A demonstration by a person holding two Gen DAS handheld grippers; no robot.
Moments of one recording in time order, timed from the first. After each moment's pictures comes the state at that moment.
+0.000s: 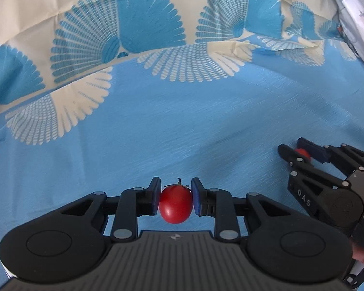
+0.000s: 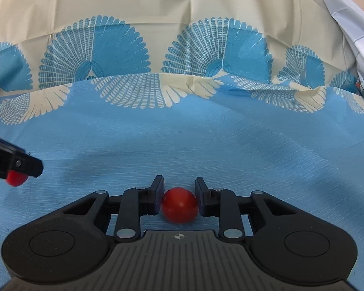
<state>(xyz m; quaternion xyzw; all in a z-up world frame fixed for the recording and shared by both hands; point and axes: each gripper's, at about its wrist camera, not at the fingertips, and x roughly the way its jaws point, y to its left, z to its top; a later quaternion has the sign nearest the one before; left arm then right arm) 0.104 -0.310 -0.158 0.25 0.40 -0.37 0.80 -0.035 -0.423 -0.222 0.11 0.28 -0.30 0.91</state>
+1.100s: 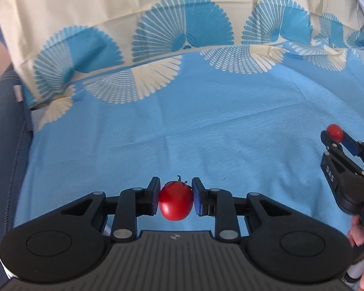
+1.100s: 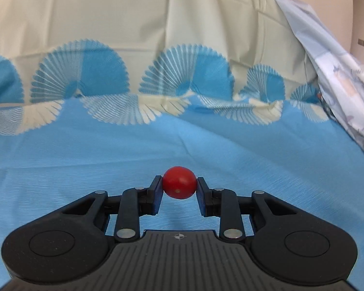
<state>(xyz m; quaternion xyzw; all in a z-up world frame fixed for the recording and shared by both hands) 0.044 -0.207 -0.068 0.25 0.42 -0.26 0.84 -0.086 -0.366 -0.175 0.08 0.25 -0.36 0.89</state>
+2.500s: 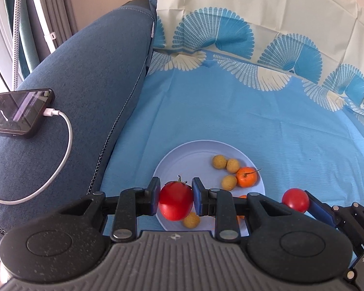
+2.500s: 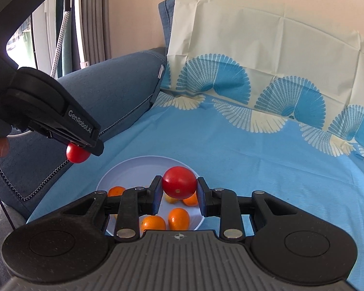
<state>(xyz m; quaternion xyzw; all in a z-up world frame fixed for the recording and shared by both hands) 0.060 0.071 -0.025 0.09 0.46 -0.15 0.87 -0.079 -0.059 -0.049 0.02 0.30 -0.03 0.95</state>
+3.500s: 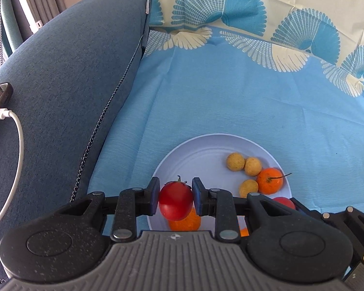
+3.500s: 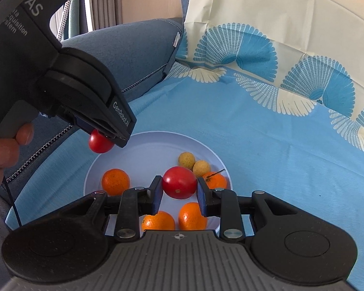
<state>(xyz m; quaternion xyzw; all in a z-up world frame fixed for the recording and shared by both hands) 0.108 0.045 -0.083 0.12 0.48 -0.14 0.86 -0.022 -0.054 -0.102 0.01 0.35 0.01 0.94</state>
